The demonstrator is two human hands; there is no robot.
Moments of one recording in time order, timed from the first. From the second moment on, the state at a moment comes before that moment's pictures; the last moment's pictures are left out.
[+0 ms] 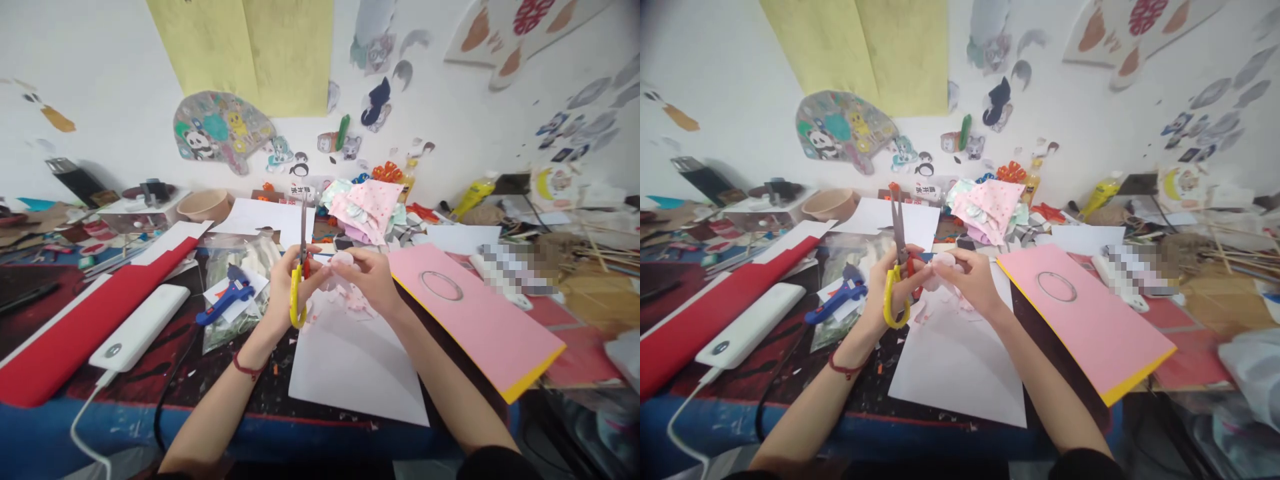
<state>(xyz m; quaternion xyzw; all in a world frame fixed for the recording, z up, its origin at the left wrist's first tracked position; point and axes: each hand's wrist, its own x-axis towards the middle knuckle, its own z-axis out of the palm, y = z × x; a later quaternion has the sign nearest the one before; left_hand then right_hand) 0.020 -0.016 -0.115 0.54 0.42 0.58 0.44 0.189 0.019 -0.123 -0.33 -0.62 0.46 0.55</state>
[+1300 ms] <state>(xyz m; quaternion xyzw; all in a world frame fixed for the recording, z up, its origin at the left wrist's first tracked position) 0.016 -0.036 -0.125 0.70 0.48 0.52 0.12 0.194 0.004 -0.141 -0.32 -0.59 0.36 0.64</state>
